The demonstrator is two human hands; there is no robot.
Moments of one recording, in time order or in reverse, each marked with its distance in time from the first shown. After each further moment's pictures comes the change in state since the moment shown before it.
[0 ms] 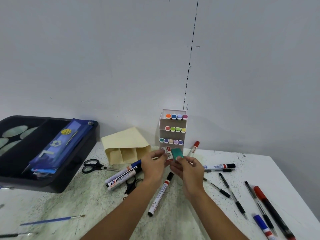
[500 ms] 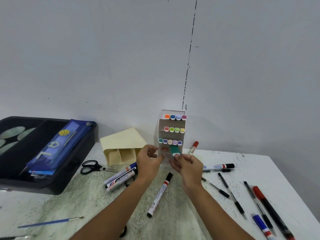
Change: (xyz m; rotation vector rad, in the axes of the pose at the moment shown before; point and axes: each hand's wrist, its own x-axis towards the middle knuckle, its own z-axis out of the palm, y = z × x) left_hand 0.015 0.003 -0.019 0.338 -0.059 0.316; right_hand 0.012 -0.001 0.004 -0.020 0.002 -0.050
